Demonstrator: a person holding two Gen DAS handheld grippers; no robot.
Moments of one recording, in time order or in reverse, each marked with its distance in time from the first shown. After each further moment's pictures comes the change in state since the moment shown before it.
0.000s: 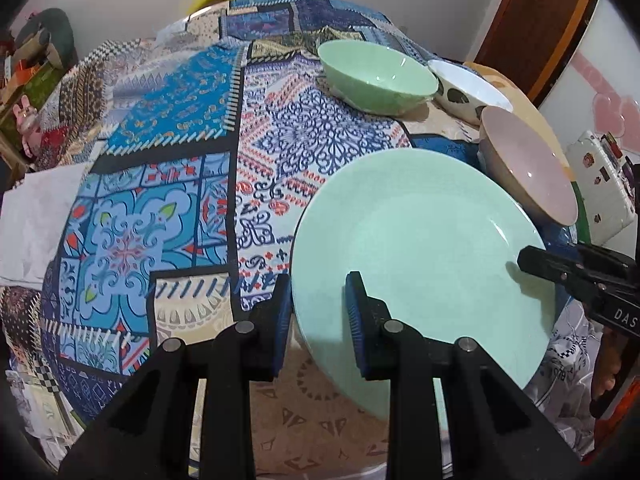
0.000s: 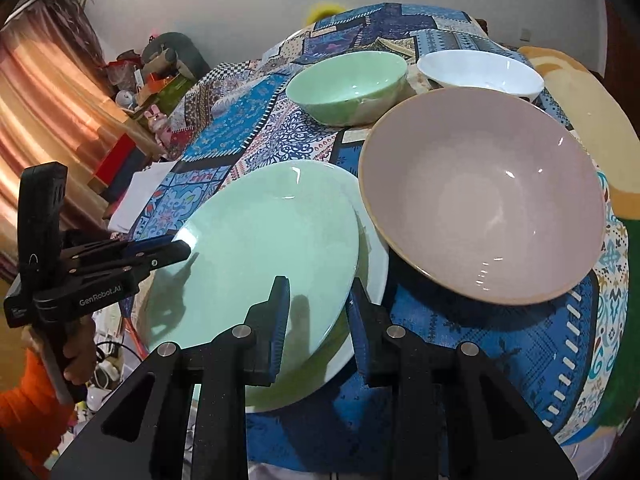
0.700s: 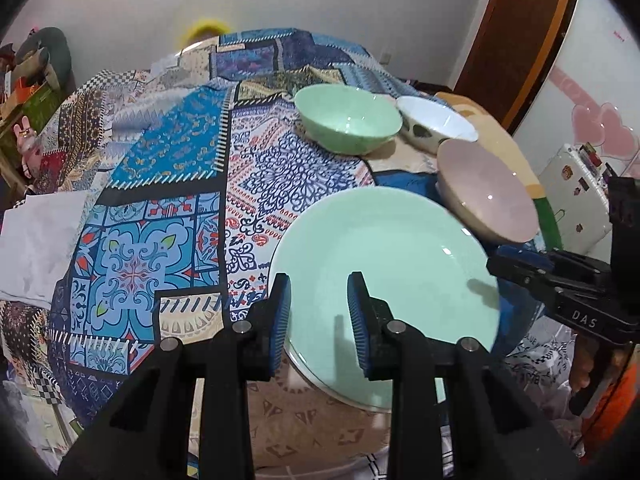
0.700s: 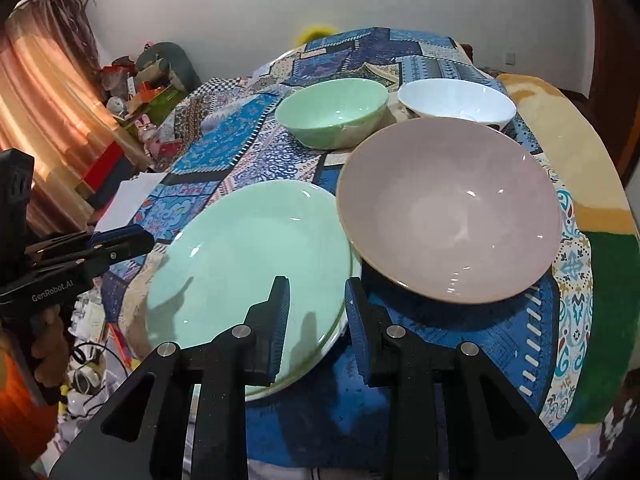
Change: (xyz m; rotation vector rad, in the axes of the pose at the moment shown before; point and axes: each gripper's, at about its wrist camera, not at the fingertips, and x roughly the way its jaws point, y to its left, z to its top) left arm -0.044 -0.015 0.001 0.018 -0.113 -0.048; right arm -0.021 0.004 -0.003 -0.037 -0.074 -0.078
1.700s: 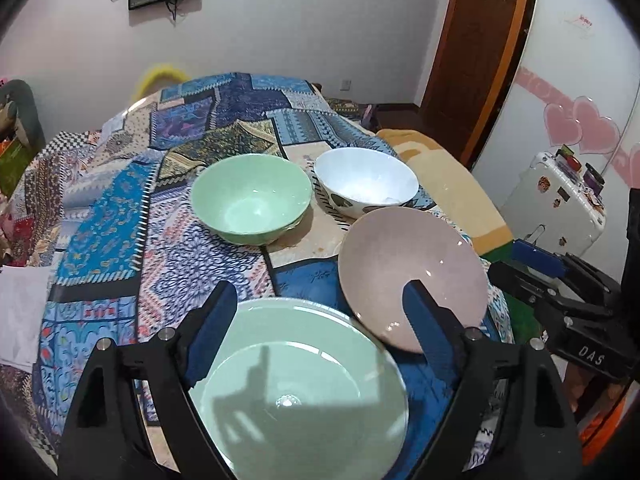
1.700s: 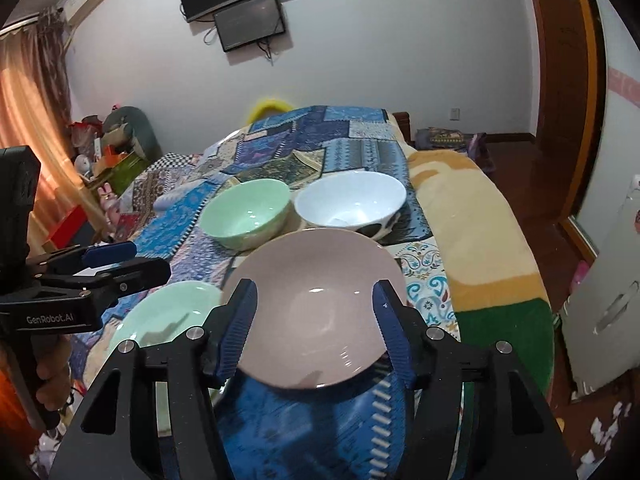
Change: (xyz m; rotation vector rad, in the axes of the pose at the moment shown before) left arm 0.035 -0.101 0.079 0.103 -0.091 -0.055; right arm -0.055 -0.062 0.029 0.044 -0.255 -0.164
